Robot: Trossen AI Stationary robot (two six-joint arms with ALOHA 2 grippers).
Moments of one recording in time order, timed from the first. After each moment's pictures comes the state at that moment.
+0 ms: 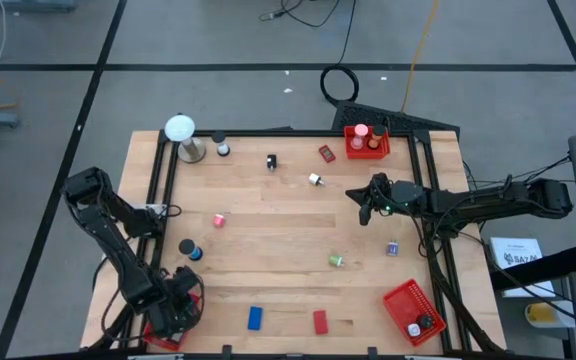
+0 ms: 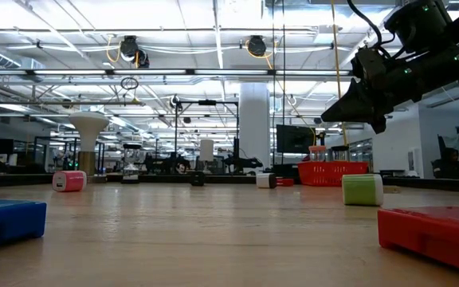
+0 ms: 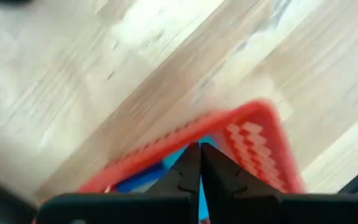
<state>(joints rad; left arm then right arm) -1.03 1.50 0.87 -0.78 -0.11 -1.83 -0.12 0.91 0.22 0.36 0.24 0.46</state>
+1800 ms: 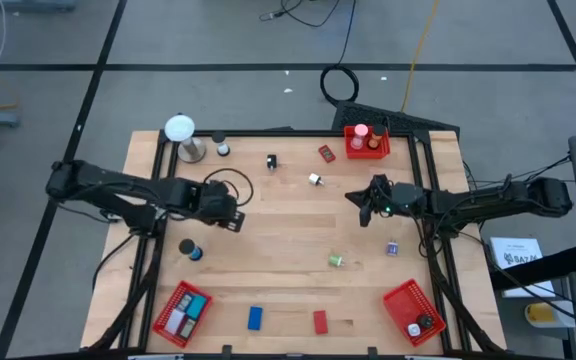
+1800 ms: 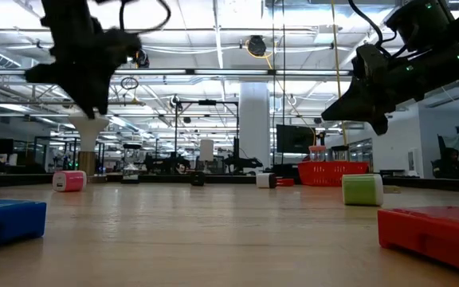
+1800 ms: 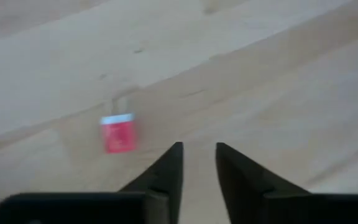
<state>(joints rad) -0.09 1.26 0.94 -0.95 -0.18 -1.25 -0.09 0.91 0.22 0.37 0.23 0.53</state>
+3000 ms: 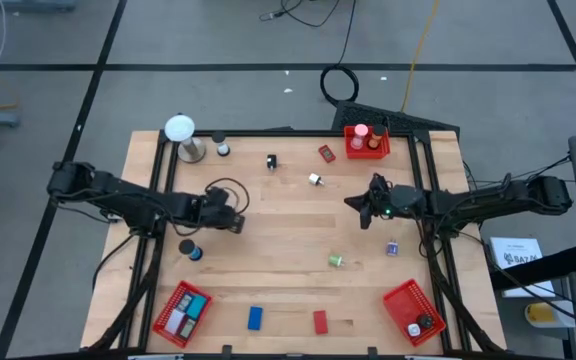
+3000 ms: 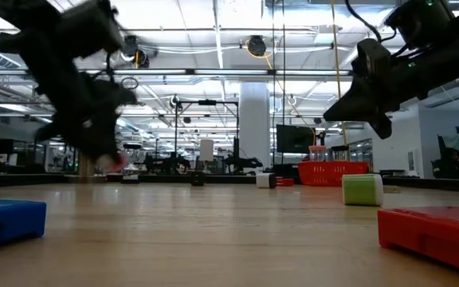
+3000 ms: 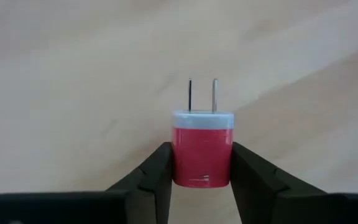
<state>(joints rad) -0.09 1.27 0.54 -0.38 -0.40 -1.12 -0.06 0.91 0.24 0.32 0.20 0.66</state>
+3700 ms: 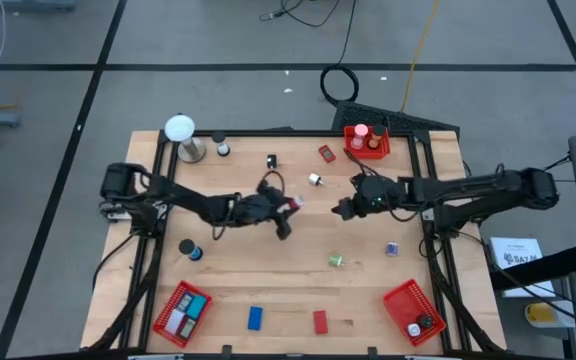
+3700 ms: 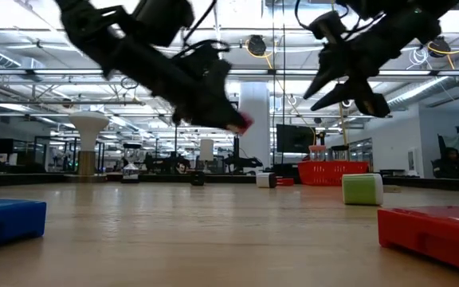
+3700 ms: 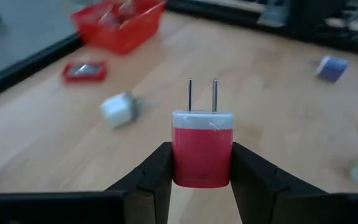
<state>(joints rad) -0.03 1.74 0.81 0.49 -0.37 -0.23 -0.07 1.13 0.66 -0.17 0.00 1.14</state>
